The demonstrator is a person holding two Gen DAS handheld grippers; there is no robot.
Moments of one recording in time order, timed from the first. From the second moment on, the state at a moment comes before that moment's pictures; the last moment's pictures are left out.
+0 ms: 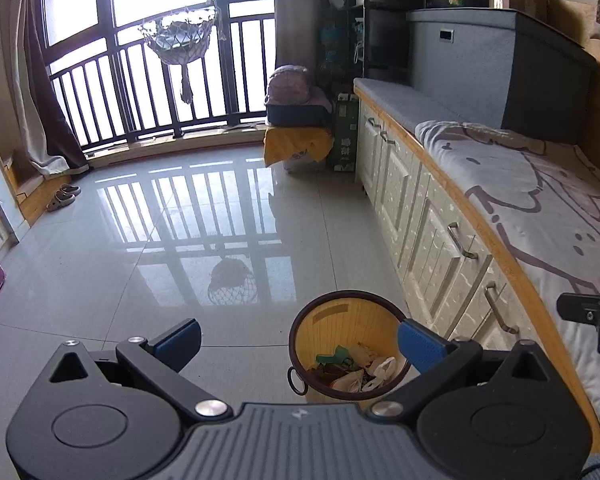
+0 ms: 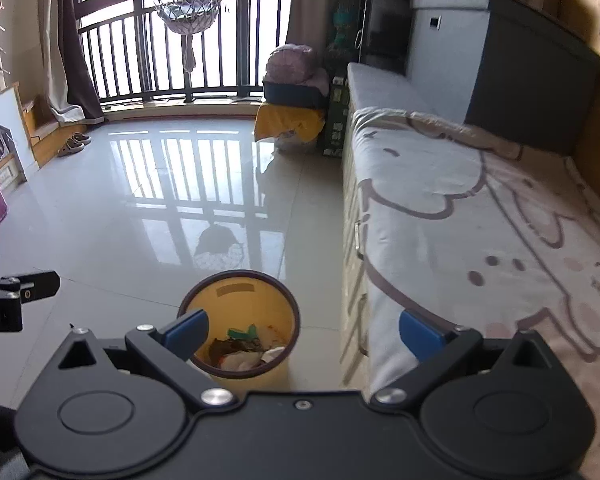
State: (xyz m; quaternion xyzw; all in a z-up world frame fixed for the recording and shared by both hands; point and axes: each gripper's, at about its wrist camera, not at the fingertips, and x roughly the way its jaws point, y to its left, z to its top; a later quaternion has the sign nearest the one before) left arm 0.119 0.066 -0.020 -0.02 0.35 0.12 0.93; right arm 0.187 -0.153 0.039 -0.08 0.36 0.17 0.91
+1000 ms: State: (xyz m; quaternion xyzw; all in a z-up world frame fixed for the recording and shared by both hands) left arm 0.038 0.037 -0.046 -0.02 0.32 0.11 0.94; right arm 0.084 -0.184 0.013 -0.06 0.32 0.13 0.94
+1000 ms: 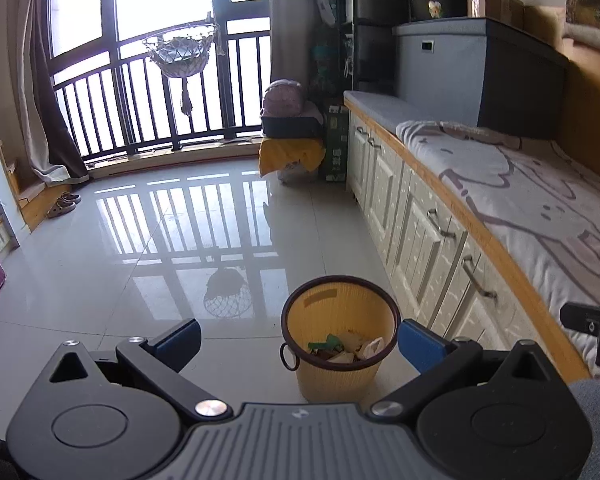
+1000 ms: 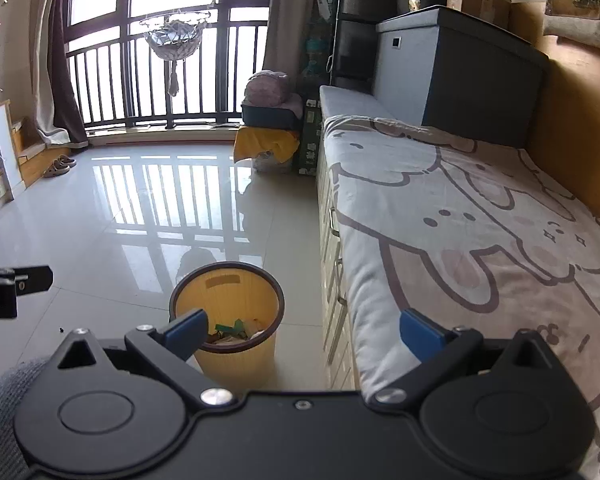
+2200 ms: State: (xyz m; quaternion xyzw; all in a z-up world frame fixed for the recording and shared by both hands) left arm 0.038 0.035 -0.057 -0.02 0.34 0.09 0.94; right arm 0.075 -0.191 0.004 -0.03 0.31 0.10 0.95
